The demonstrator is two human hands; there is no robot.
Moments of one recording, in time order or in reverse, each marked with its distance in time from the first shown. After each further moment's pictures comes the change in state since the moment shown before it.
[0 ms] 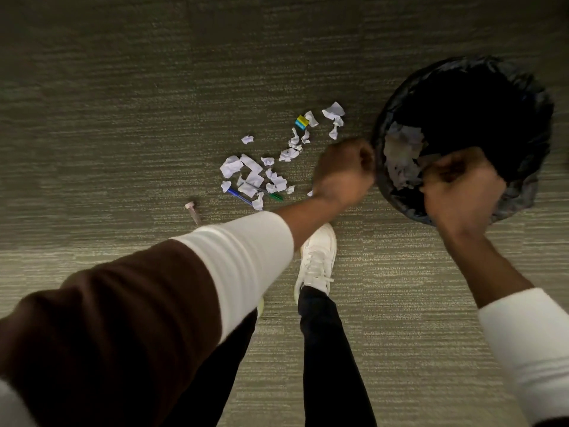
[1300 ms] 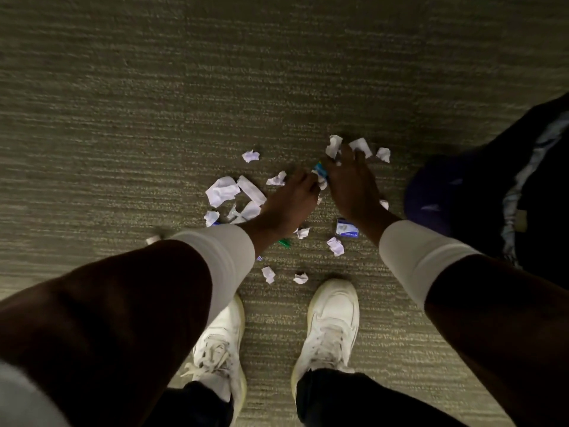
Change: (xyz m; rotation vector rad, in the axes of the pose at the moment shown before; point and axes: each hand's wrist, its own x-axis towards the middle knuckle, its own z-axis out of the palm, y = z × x) left_hand 0.127 -0.283 0.054 0.956 -0.161 0.543; right_hand 0.061 -0.018 0.353 -0.704 -0.506 -0.666
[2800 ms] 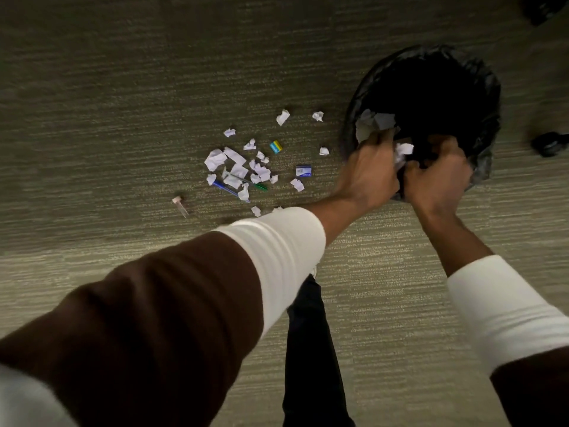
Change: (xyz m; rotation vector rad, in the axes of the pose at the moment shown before) left_hand -0.026 0.228 -0.321 -0.887 0.078 -0.301; right_hand -0.294 0.118 -0.220 0.684 0.405 0.814
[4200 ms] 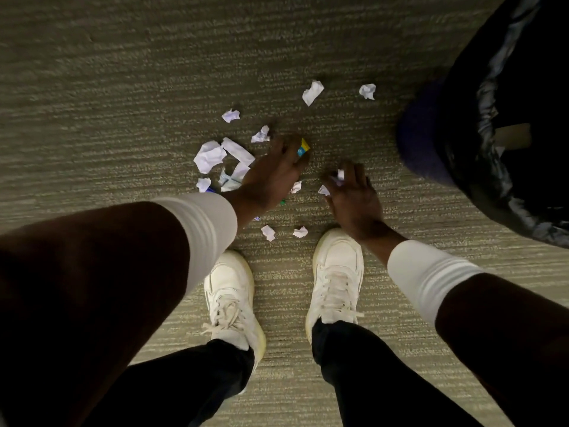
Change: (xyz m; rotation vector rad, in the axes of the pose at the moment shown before) left_hand 0.073 -0.369 0.040 0.928 -0.206 0.177; right_hand -0.014 0.047 0.340 -0.588 -0.434 -0.744
